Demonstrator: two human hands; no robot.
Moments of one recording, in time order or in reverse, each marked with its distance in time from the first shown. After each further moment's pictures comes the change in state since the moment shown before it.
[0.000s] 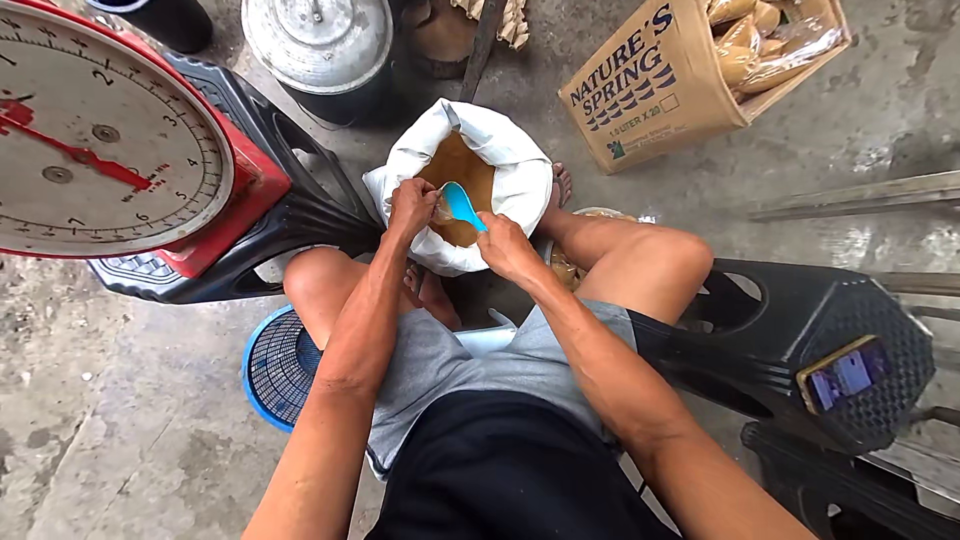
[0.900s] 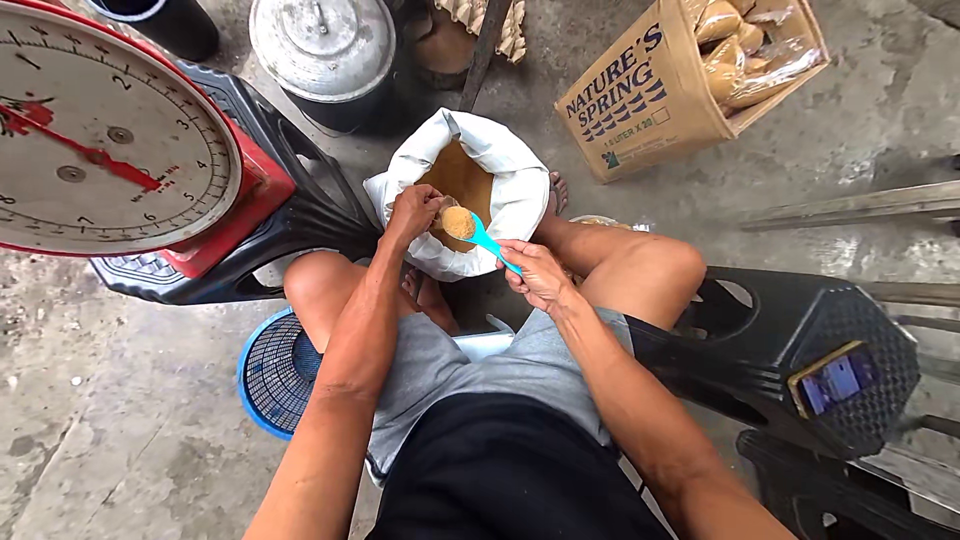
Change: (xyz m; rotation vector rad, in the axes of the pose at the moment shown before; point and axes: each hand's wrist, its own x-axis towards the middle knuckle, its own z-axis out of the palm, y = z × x) left_hand -0.004 -0.001 -0.006 -0.056 -0.108 0.088; right_hand -0.037 0.055 0.004 1.052 -0.052 0.177
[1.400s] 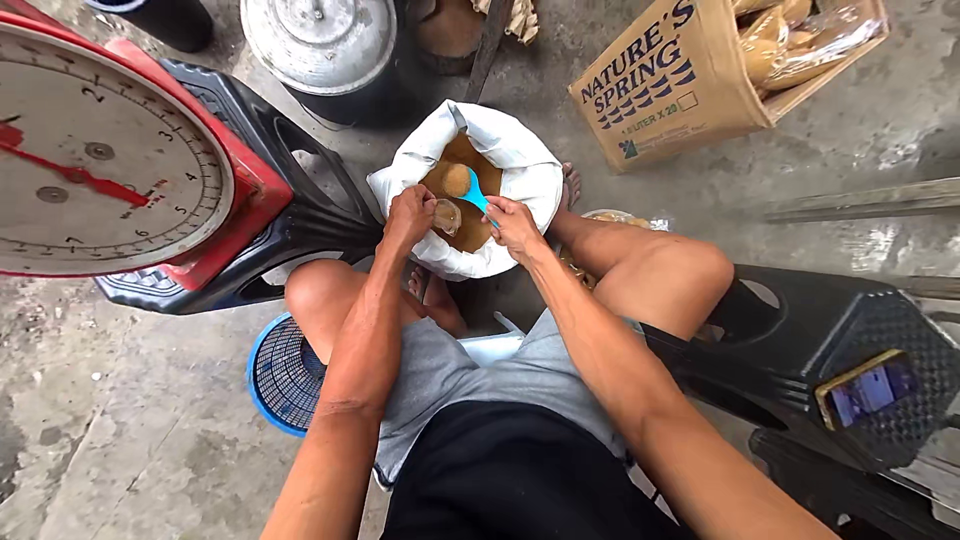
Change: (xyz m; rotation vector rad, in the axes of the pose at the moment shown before) left_hand -0.027 0.021 -0.011 0.202 0.054 -0.082; right_hand 0.114 -0.005 0.016 -0.236 0.086 -0.099
